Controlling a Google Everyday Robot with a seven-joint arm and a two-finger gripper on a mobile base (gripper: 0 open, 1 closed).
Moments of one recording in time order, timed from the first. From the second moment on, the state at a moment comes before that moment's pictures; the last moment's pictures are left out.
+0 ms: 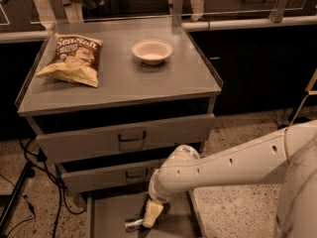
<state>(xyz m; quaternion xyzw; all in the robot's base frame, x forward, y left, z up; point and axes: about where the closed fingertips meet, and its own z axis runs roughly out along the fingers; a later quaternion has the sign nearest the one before) 0.472 0.014 0.489 -0.63 0.75 0.07 0.16</state>
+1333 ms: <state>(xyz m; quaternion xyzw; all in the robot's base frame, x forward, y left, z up) 0.463 0.030 0.402 -0.63 0.76 0.11 0.15</state>
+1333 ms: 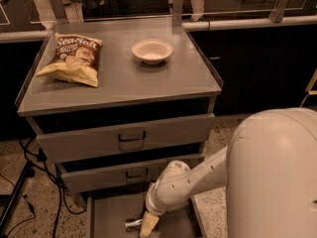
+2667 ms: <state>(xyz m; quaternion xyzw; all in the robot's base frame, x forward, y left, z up) 0.463 0.048 0.339 -0.62 0.76 0.14 0.15</state>
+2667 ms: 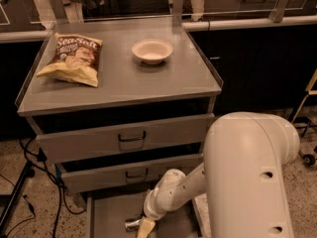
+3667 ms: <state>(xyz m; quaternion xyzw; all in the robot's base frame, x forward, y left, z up) 0.467 0.044 0.280 -0.62 0.75 0.16 0.17</state>
